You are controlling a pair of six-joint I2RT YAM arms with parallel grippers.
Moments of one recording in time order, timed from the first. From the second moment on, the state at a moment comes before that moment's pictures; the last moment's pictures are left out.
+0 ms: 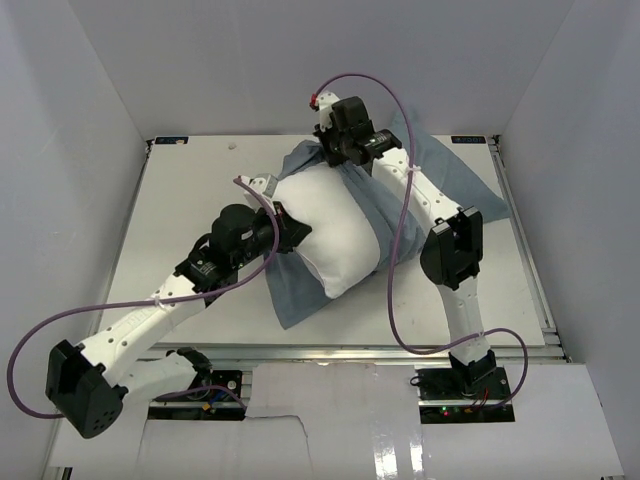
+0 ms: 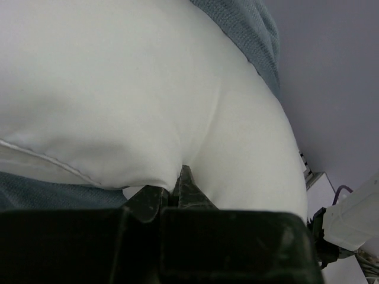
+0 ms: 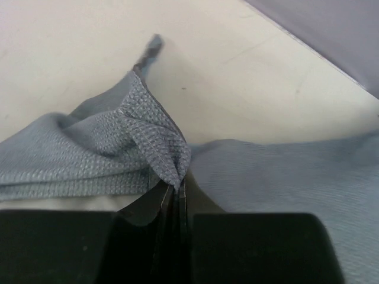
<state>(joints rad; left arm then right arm) -0.67 1.08 0.85 -0.02 0.09 -0.57 0.59 2.19 2.21 -0.59 -0.07 -0.10</state>
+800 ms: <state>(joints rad) -0.69 1.13 0.98 -0.20 -0.22 -0.60 0.38 2.07 2.00 -0.43 -0.20 0.03</state>
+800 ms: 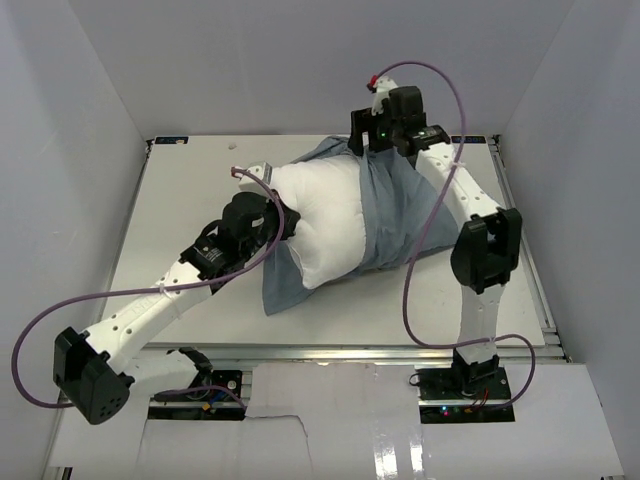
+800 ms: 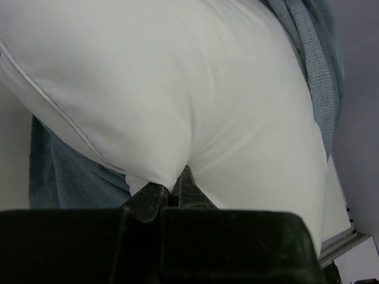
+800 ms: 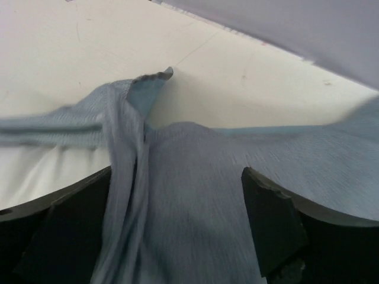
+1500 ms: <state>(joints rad) -0.53 1.34 1.19 -0.23 -0.16 -0.65 0.53 1.00 0.80 -0.28 -0.21 0.16</state>
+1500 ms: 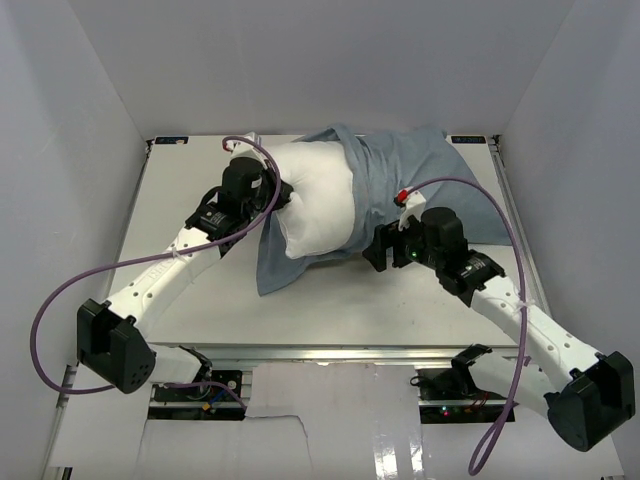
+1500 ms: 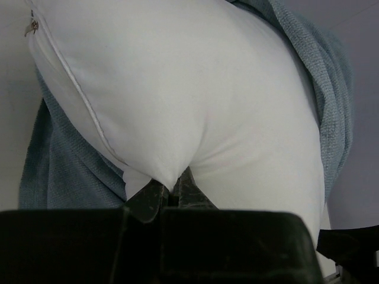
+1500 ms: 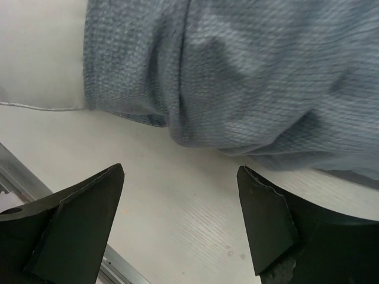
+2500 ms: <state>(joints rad) -0.44 1.38 1.33 -0.35 -0.08 -0.65 0.68 1.22 0.60 0.20 0.31 0.36</state>
